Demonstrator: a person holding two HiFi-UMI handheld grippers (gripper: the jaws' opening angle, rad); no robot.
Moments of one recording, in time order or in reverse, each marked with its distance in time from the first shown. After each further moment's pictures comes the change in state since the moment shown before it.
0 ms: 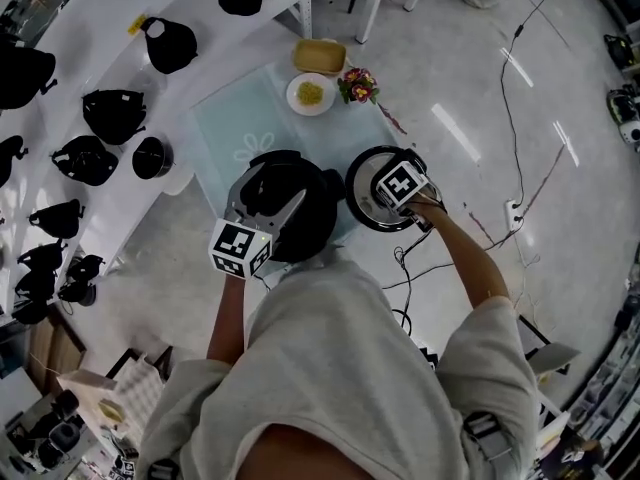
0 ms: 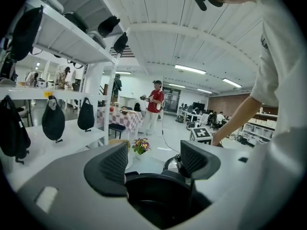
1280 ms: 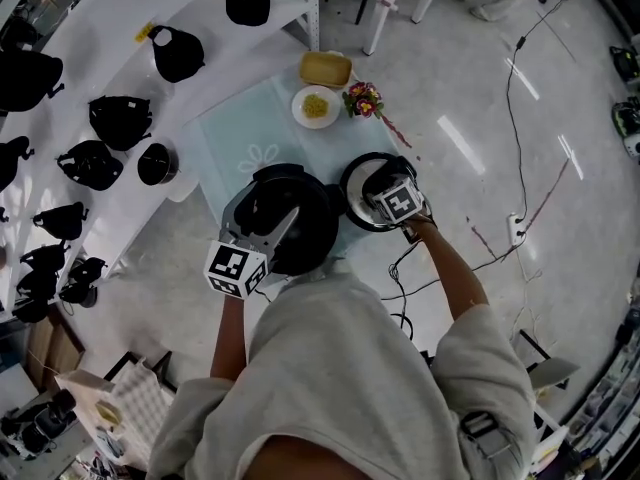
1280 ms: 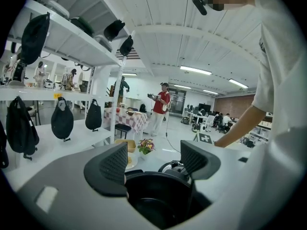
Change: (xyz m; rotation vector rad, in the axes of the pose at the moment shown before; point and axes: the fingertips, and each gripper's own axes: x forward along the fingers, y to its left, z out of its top) left arm -0.019 0.007 0.002 -0.027 -0.014 0.070; right arm 0.011 -0.009 0.043 0.048 -0.279 -0.050
